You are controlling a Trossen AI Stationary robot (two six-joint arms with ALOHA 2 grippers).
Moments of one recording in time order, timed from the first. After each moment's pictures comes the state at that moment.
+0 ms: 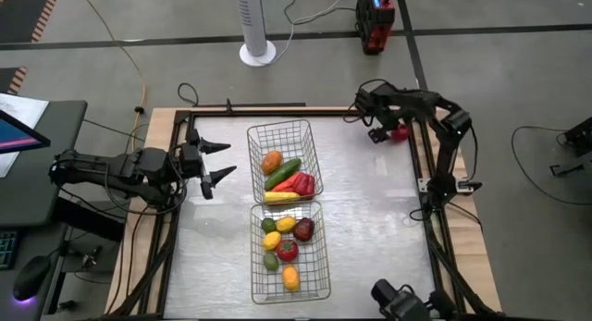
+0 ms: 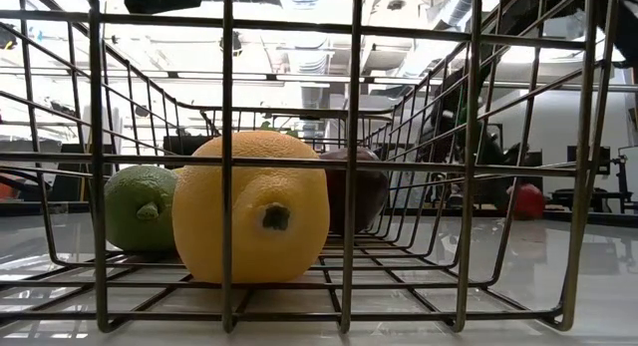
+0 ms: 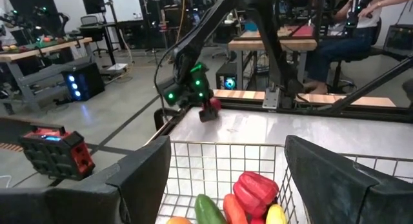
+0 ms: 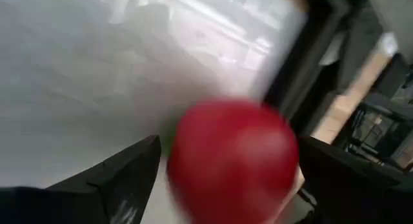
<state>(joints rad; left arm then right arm) -0.13 0.57 0.63 -0.17 -0.47 0.01 -0.93 1.95 1.25 -1.20 0.51 0.26</state>
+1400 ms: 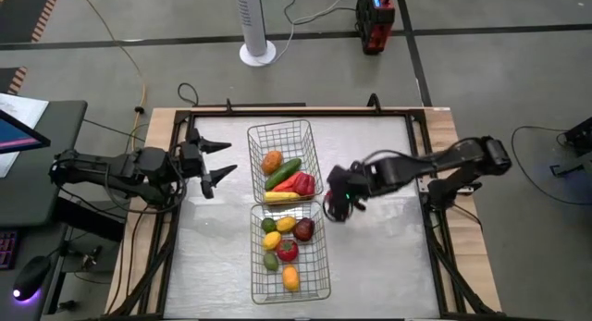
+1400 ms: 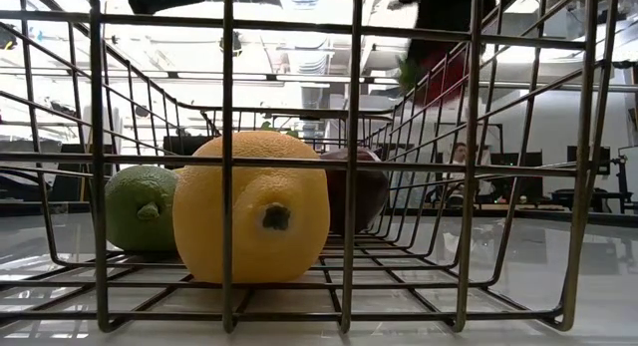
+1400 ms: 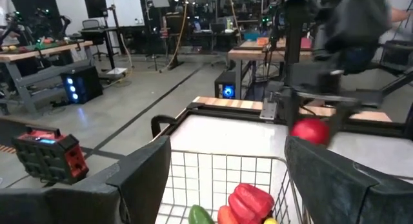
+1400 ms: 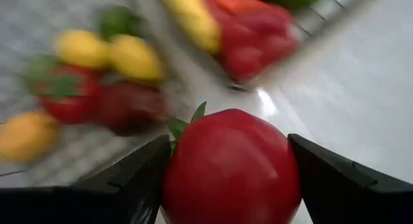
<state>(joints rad) -0.13 0.59 0.63 -0.11 -0.47 0.00 0.19 1.49 1.25 -0.81 0.23 0.65</state>
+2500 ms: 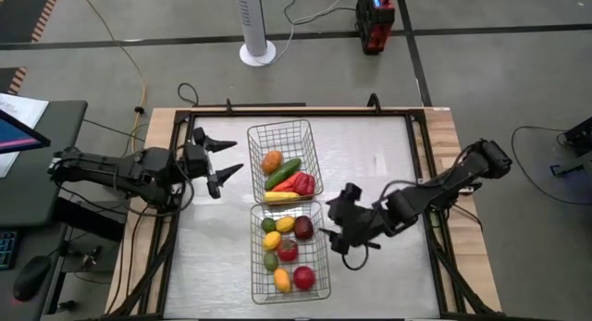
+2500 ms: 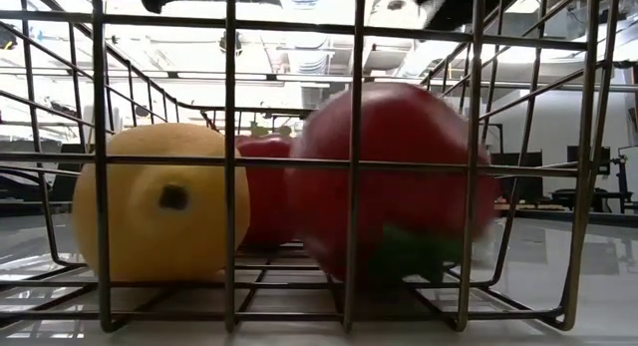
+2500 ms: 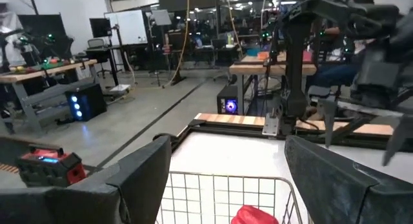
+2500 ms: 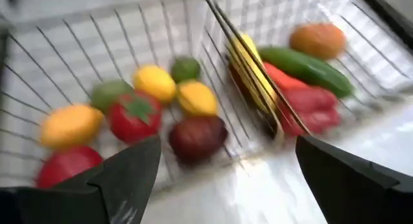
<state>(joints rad) -0.13 0.65 0.63 0.03 -0.48 0.06 0.50 1.51 1.25 -0.65 0.58 0.58</state>
